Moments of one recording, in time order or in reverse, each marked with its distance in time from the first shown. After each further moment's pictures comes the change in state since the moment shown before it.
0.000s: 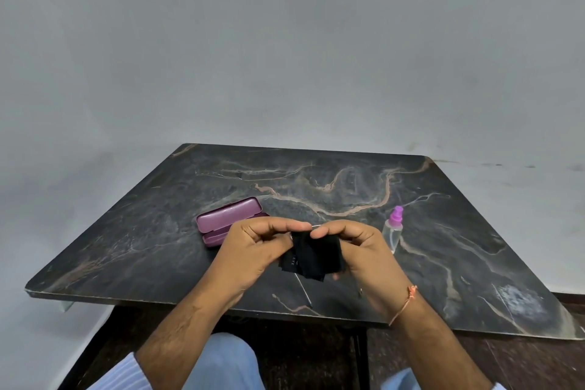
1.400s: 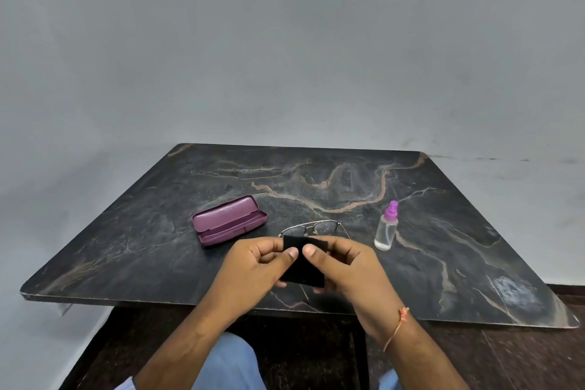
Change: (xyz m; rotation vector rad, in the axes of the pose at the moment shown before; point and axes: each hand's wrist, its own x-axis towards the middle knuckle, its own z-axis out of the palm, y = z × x) left_hand -0.018 -0.025 0.002 0.222 -0.043 -0.095; right_hand -0.025 0.015 0.012 0.009 0.065 0.155
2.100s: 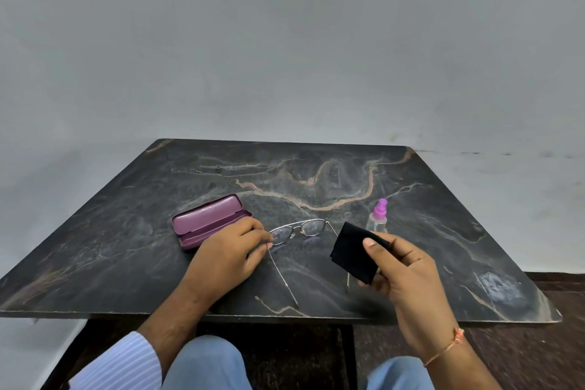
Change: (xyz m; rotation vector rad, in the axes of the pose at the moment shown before) left_hand 0.063 -0.061 -0.030 0.883 0.111 0.664; right_hand -0.020 -0.011 -0.060 0.068 0.399 -0.037
